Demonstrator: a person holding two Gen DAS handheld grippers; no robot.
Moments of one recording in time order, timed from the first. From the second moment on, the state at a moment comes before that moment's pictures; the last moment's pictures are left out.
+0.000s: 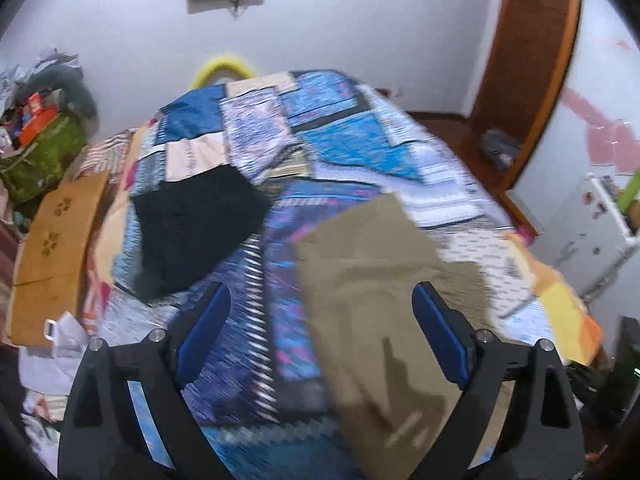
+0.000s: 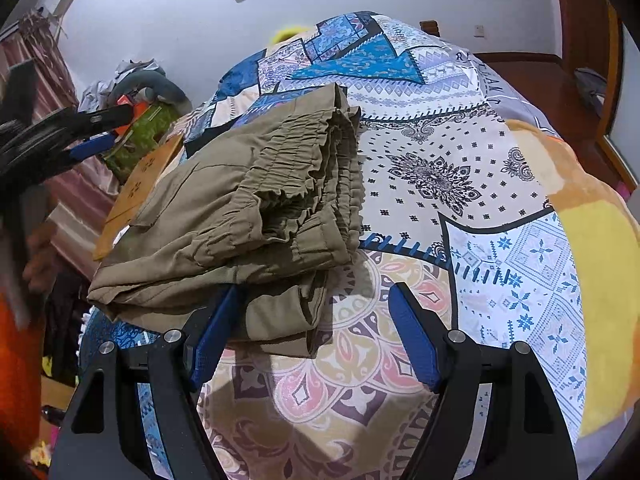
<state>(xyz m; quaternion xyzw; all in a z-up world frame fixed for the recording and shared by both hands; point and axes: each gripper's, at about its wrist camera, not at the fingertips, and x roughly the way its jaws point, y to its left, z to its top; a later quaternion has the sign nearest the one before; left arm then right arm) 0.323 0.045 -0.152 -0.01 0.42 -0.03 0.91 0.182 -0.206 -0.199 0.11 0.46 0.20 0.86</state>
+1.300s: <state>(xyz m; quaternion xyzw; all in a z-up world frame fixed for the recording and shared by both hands) 0.260 0.121 -0.258 0.00 0.52 0.03 0.85 0.174 -0.233 -0.171 0.12 0.43 0.16 0.88</state>
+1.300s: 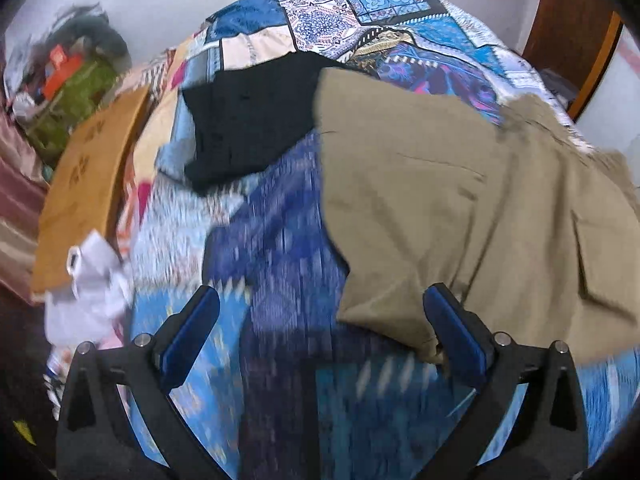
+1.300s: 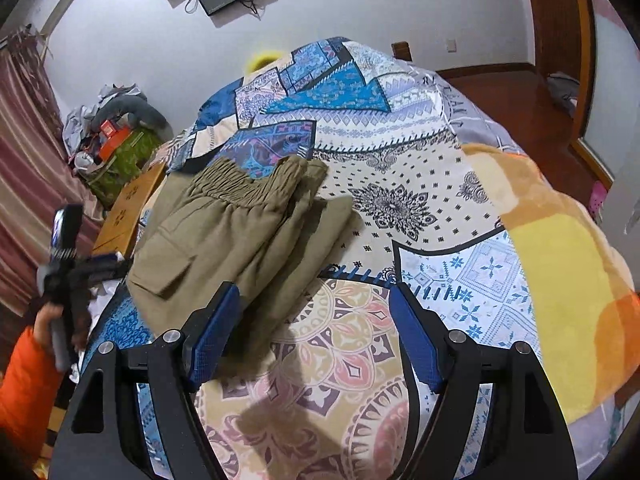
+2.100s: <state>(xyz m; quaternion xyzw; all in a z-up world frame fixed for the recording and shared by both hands) 0.208 0.143 -0.254 0.03 0.49 0.08 0.87 0.177 -0.193 -0.191 0.08 0.42 0.20 0.88</state>
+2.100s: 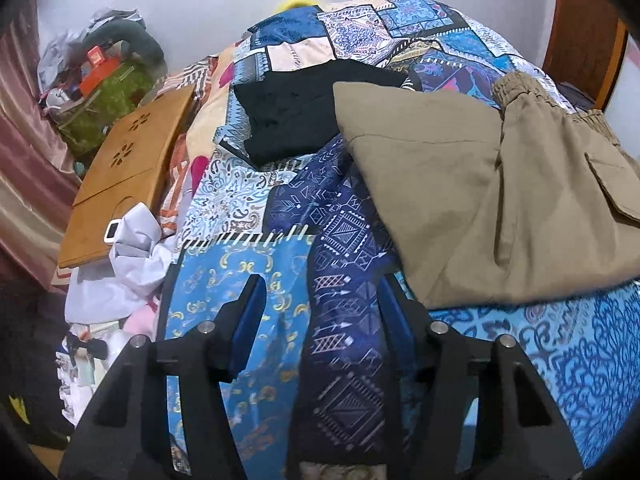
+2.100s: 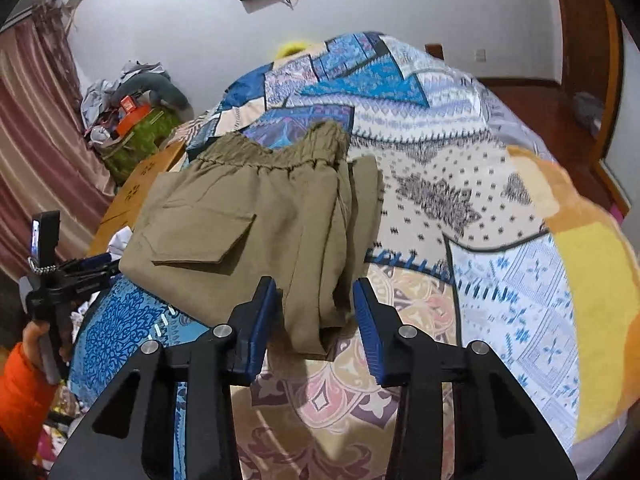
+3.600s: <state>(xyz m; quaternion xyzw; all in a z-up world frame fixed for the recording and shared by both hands) 0.325 0.070 -0.186 -0.01 0.46 -0.10 0.88 0.272 -0.170 -0.163 0.00 0.44 0.24 0.87</state>
